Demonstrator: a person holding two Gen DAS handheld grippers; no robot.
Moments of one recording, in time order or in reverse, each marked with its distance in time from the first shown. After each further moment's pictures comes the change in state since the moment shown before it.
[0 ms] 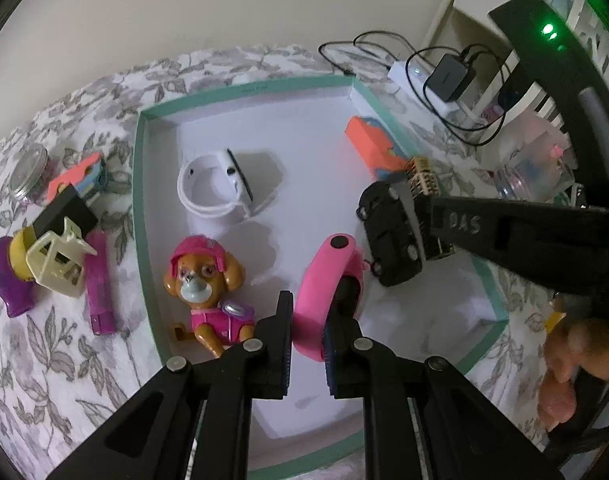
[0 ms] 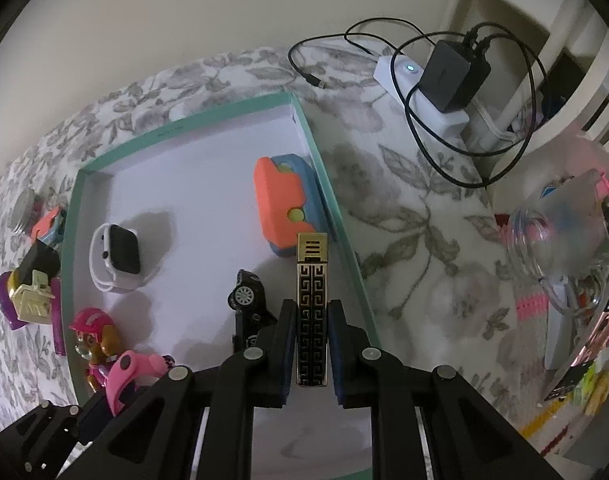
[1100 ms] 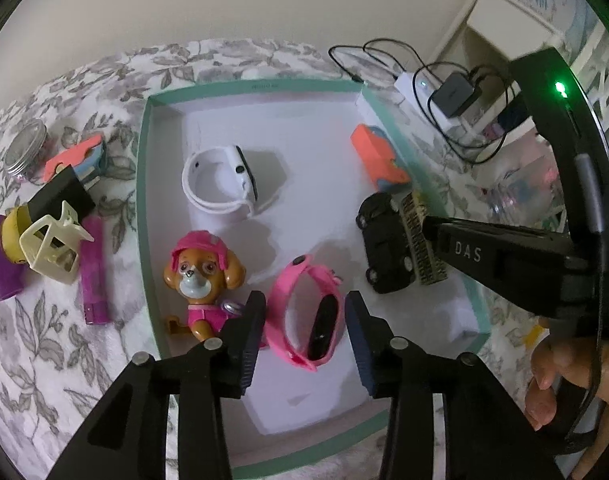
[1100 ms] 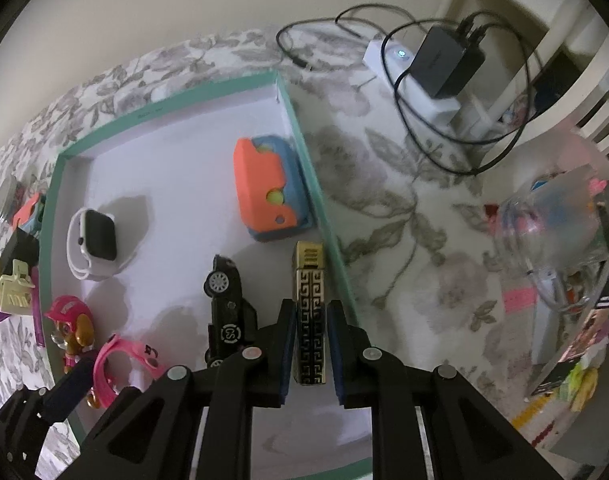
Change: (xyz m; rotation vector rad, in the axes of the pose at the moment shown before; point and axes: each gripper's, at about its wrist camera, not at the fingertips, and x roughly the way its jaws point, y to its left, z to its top) left arm -0.008 0.014 0.003 -0.089 -0.004 -0.079; right arm 0.006 -0.003 0.005 -0.020 0.048 -0.072
